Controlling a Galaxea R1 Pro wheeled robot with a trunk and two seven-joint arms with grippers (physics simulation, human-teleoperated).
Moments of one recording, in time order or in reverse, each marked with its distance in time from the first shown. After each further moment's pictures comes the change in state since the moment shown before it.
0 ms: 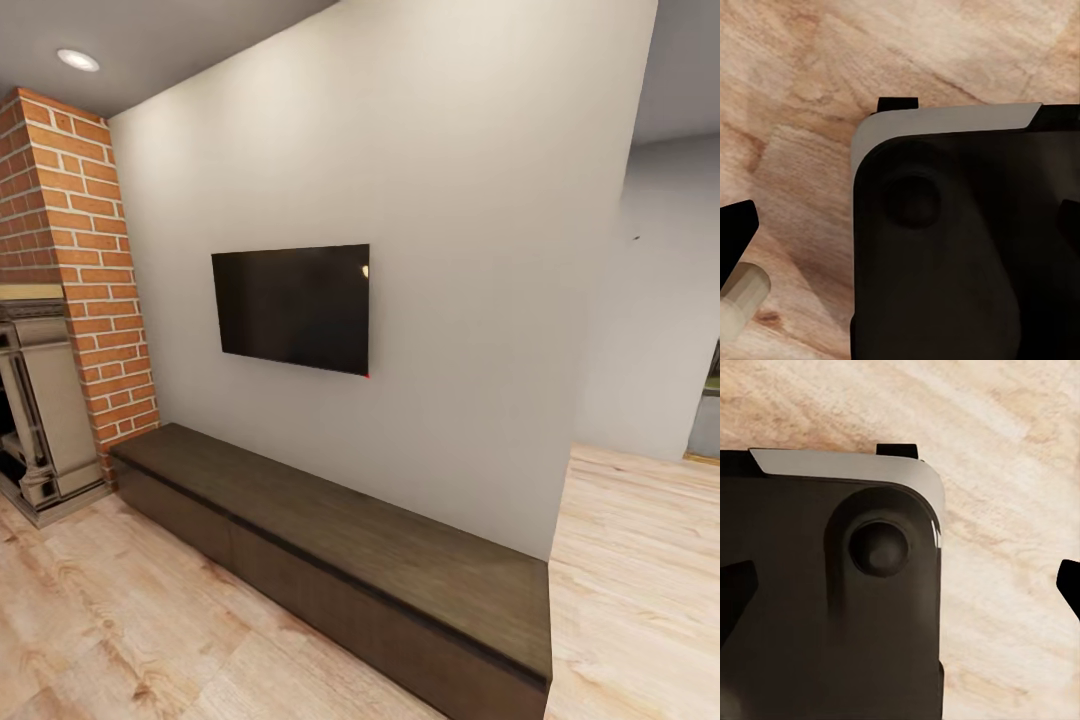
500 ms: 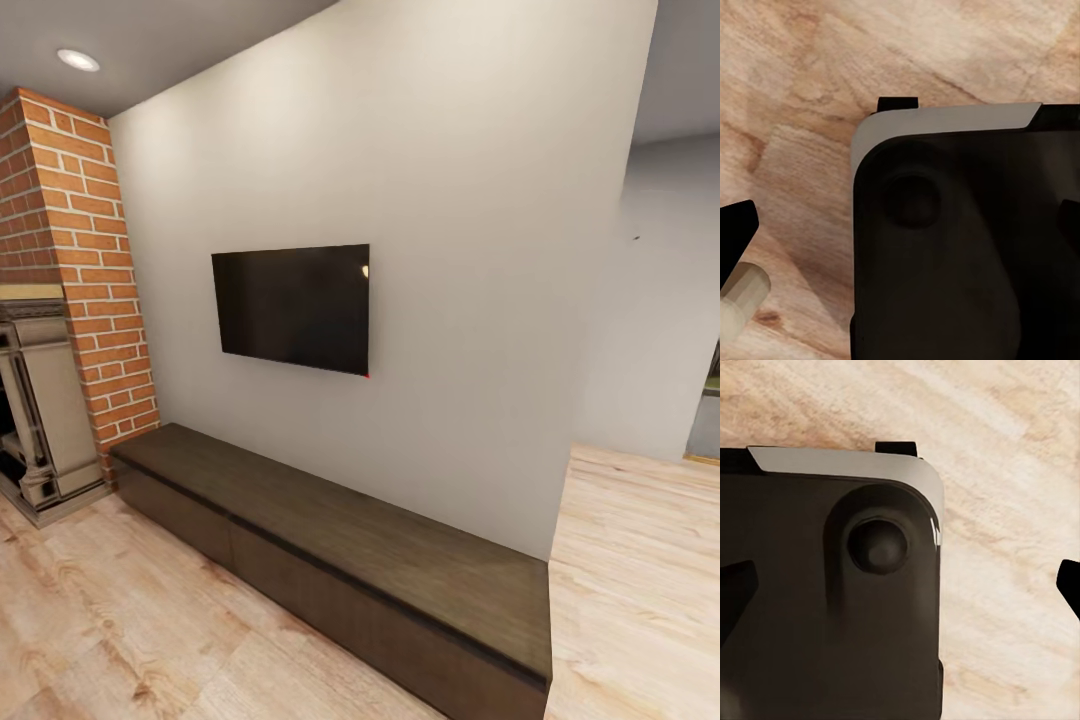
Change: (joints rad) left arm 0.000 0.000 0.000 0.000 0.000 0.000 0.000; right arm 0.000 0.001 -0.001 0.003 0.000 0.001 -0.004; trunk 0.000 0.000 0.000
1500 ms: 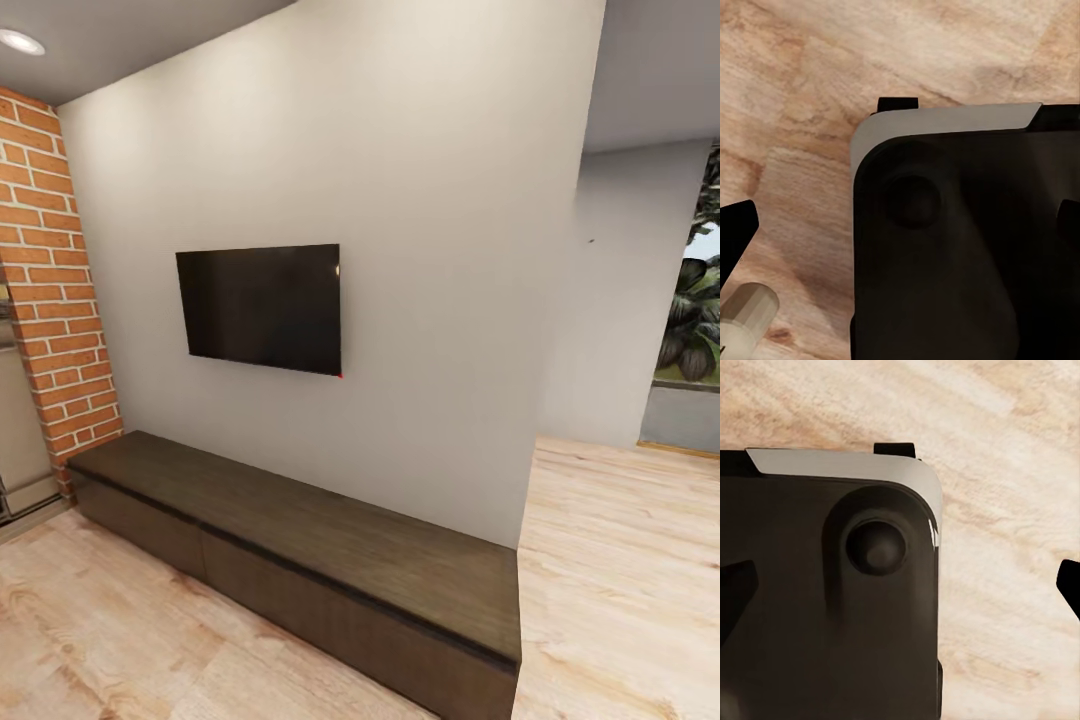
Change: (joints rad) left arm 0.000 0.000 0.000 0.000 0.000 0.000 0.000; right arm 0.000 -0.002 -0.002 0.000 -0.002 -0.002 -0.001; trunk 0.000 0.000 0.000
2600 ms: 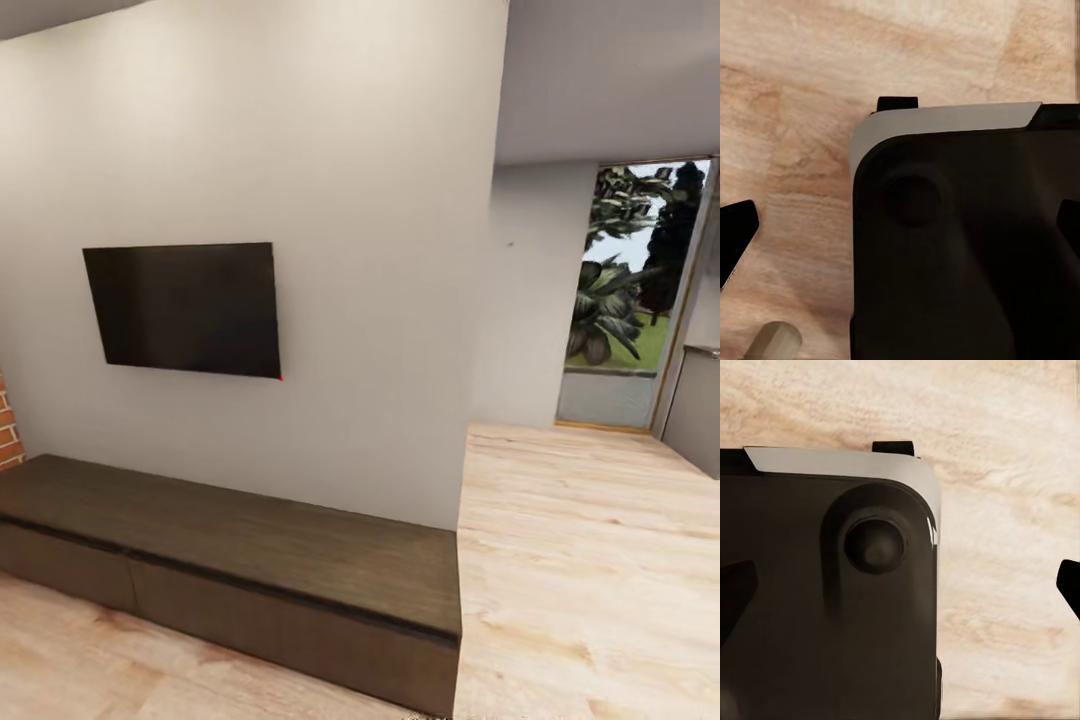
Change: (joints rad) left arm 0.000 0.000 0.000 0.000 0.000 0.000 -0.001; right arm 0.001 -0.002 -0.001 0.000 -0.001 0.002 0.000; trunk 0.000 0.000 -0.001
